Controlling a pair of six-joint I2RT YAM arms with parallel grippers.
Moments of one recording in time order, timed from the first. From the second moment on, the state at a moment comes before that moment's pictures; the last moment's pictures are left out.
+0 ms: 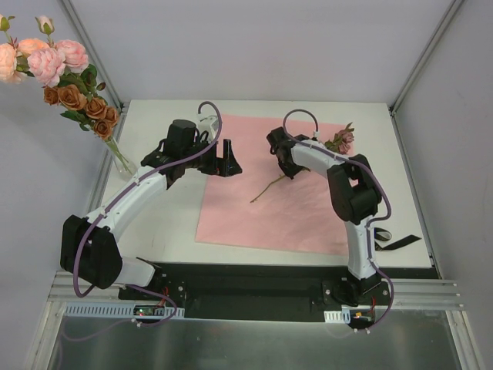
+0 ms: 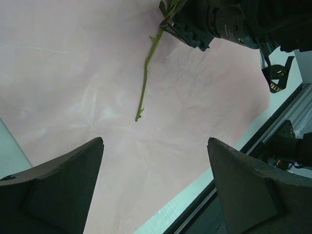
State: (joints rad) left arm -0.41 1.37 1.10 -0.35 0.49 -0.35; right arm 0.54 2.13 1.59 -0.81 0.54 1.48
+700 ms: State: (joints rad) left arm -0.38 1.18 1.05 -0.37 0.46 -0.51; right arm 0.69 1.73 1.08 0.15 0.43 0.65
